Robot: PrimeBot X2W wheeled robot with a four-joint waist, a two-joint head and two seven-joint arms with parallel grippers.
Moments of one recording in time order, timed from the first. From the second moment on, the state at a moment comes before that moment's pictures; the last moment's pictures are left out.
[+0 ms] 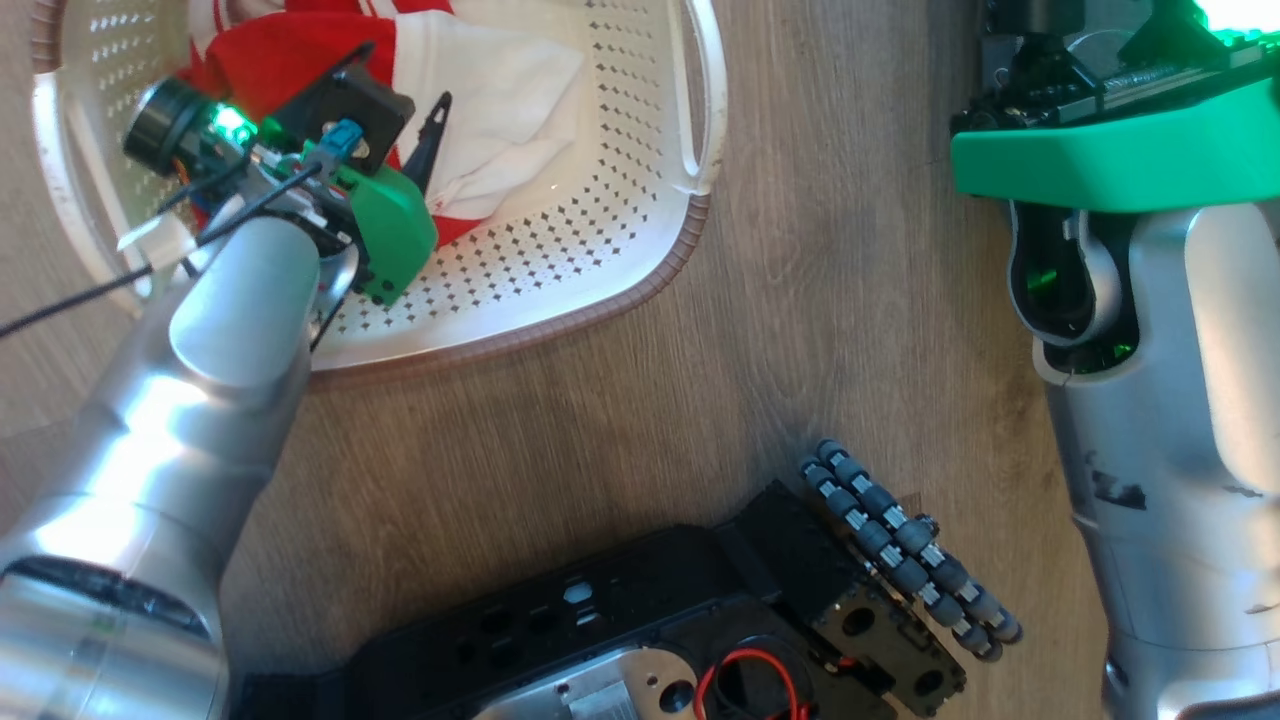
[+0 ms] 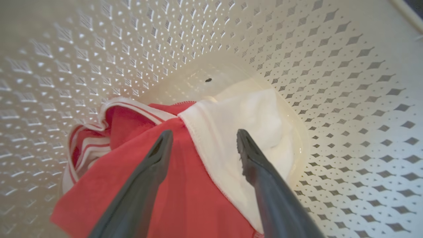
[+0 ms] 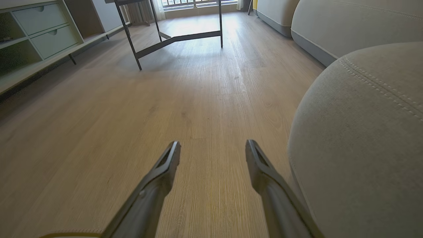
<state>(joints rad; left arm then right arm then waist) -0.99 0.17 -0.65 1.00 -0.10 -0.12 -0.26 -0.74 -0.06 0.21 -0.05 0.37 0.12 -0.26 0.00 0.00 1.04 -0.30</state>
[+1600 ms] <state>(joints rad) -1.17 0.12 -0.84 1.29 -0.02 -0.09 -0.12 -0.69 -0.06 0.18 -0.04 0.44 0.12 -0.26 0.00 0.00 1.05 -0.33</state>
